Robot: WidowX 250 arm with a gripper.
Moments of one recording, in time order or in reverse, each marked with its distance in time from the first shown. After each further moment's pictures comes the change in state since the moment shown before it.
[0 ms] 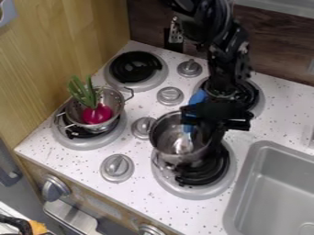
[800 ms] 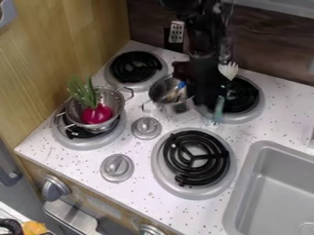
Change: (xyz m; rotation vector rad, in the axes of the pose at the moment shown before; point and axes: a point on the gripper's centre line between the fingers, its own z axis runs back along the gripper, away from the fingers) arm 0.082 0.032 0.009 -0.016 -0.092 -0.441
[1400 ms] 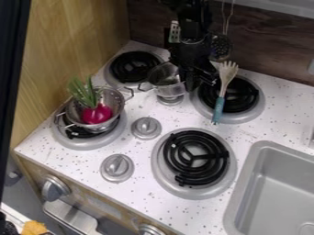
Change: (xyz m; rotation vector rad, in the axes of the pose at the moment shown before) arm 0.022 0.026 -0.011 0.000 0.012 -0.169
